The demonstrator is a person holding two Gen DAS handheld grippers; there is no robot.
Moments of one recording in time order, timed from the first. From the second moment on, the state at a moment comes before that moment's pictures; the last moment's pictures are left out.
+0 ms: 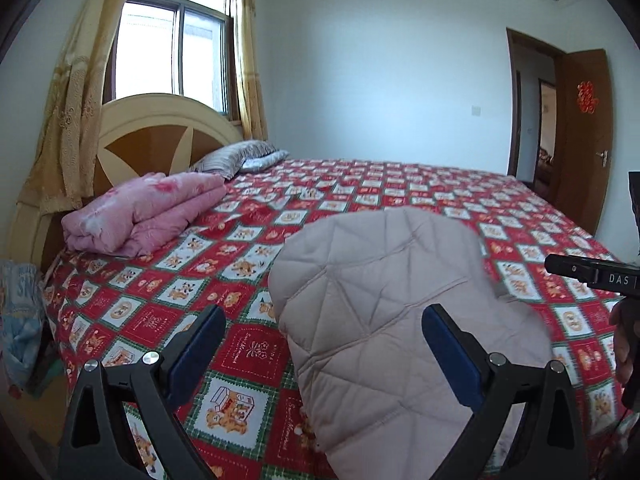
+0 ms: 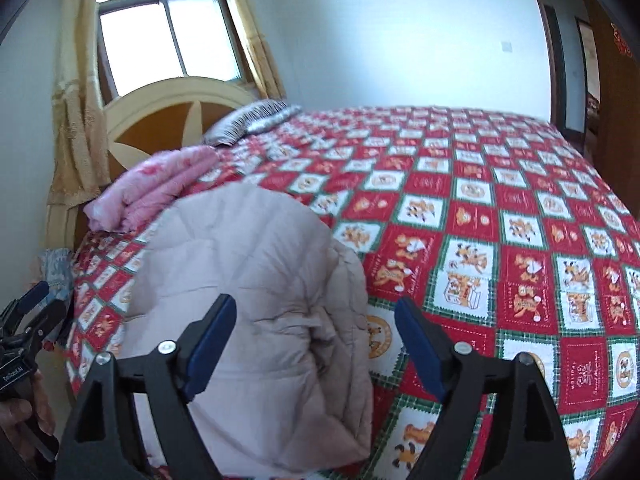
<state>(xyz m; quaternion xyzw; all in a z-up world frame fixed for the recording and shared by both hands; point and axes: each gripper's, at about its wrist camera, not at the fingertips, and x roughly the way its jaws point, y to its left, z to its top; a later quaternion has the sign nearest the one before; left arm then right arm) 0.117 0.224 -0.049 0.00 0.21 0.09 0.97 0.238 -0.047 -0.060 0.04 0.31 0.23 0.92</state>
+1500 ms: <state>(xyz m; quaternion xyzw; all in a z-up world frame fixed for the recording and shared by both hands) 0.090 0.204 -0.027 0.00 0.18 0.07 0.98 0.179 -0.038 -0.030 0.02 0.25 0.26 0.93</state>
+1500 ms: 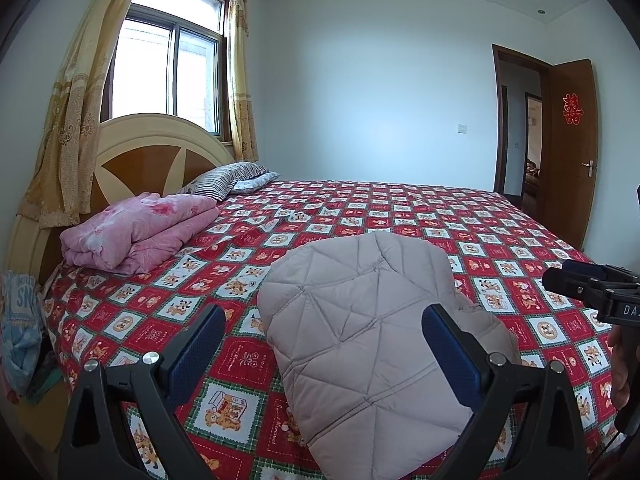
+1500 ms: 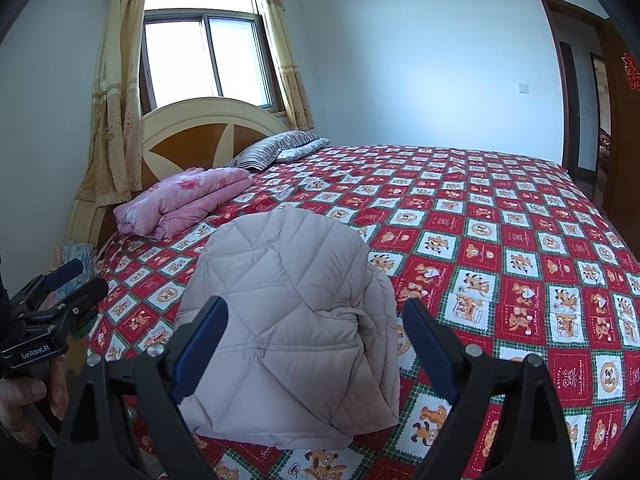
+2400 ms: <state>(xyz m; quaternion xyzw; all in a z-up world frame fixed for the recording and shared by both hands) 0.093 0.198 -0.028 0.02 0.19 0.09 0.98 0.173 -0.036 -0.028 0.01 0.25 0.26 0.93</state>
